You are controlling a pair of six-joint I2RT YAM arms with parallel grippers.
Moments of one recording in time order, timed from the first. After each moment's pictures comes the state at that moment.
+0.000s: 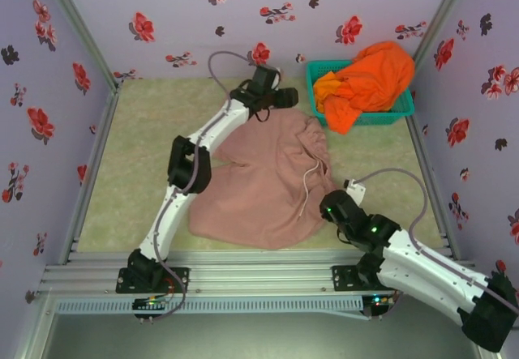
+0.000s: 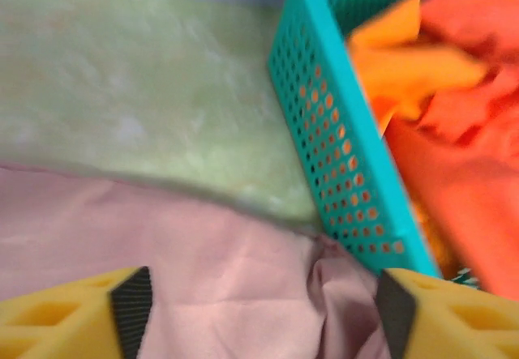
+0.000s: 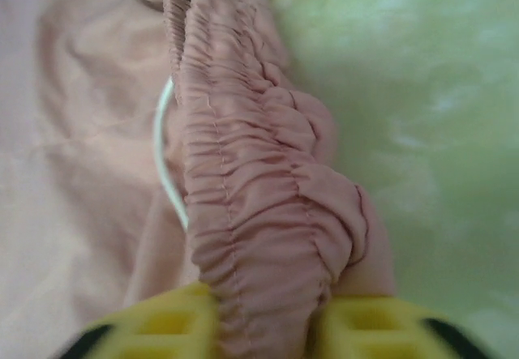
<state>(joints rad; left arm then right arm) -0.60 2.51 2.42 -0.52 0.12 -0.51 0.79 0.67 0.37 -0.59 0.42 1.06</state>
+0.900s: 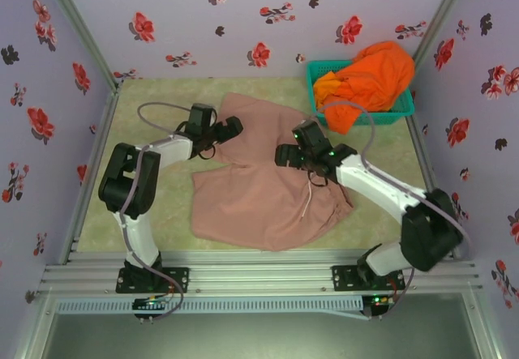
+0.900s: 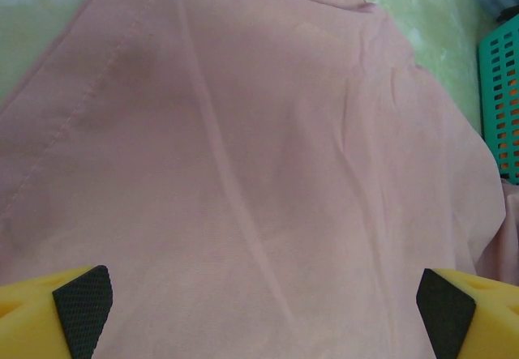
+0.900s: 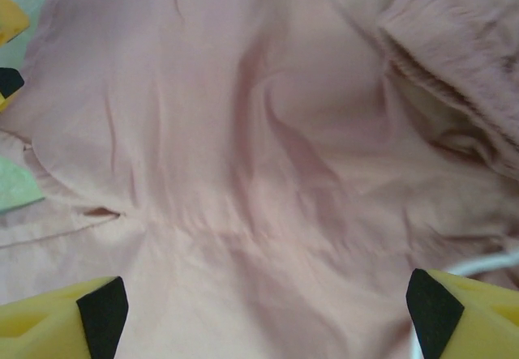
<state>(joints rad) -0.38 1.91 1.16 0.05 0.18 -0.73 0.61 1.48 1.04 -0.46 0.07 0.61</state>
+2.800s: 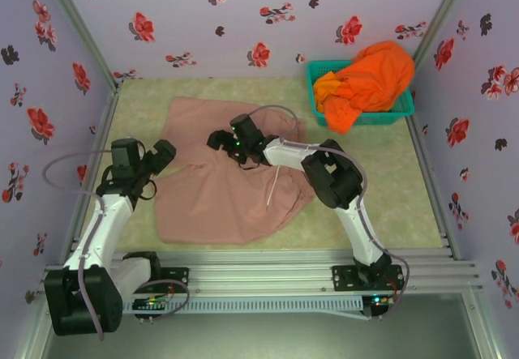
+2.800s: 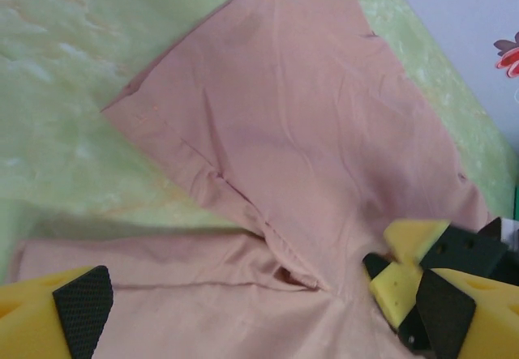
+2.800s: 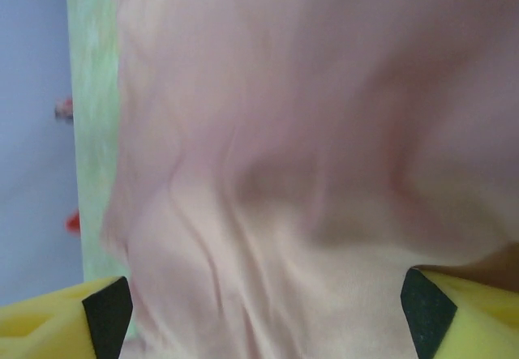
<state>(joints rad) 0.00 1.01 0.67 -0.35 0.11 -0.74 0.76 2.28 1.60 0.01 -0.23 1.08</state>
